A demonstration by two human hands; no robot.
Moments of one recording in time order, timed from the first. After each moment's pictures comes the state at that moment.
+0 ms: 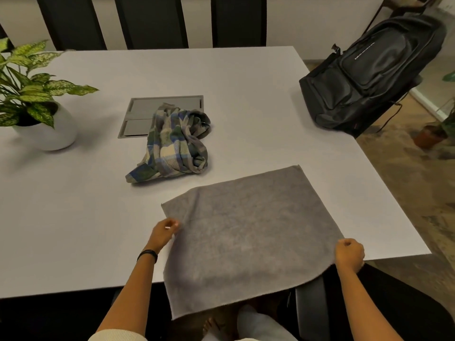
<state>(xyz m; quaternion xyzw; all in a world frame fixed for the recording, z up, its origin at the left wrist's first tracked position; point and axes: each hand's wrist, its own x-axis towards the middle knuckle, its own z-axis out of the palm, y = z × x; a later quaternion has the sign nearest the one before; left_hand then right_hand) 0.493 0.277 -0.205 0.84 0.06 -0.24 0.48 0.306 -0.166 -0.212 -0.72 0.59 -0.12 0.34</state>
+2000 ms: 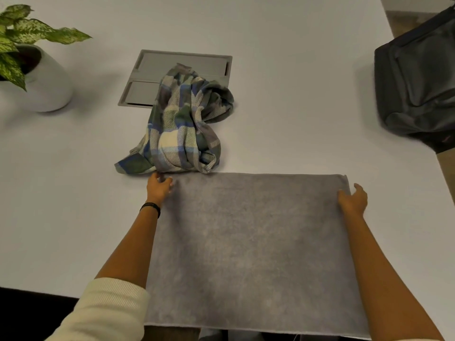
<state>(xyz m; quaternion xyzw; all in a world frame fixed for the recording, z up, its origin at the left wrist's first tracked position) 0.665 0.237 -0.245 0.80 0.29 -0.11 0.52 0.577 -0.231 -0.231 -0.77 0.47 -0.03 0.43</state>
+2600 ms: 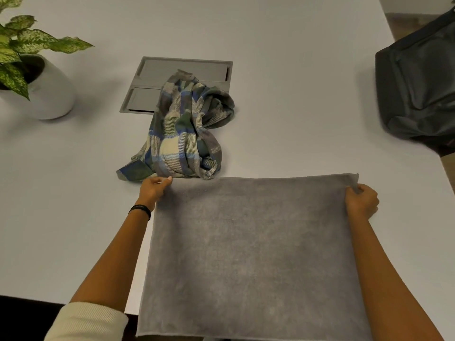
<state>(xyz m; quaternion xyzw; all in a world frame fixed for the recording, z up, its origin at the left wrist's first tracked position) 0.670 0.238 -0.210 0.81 0.27 -0.14 0.50 0.592 -0.232 -0.228 -0.78 0.49 -0.12 0.37</state>
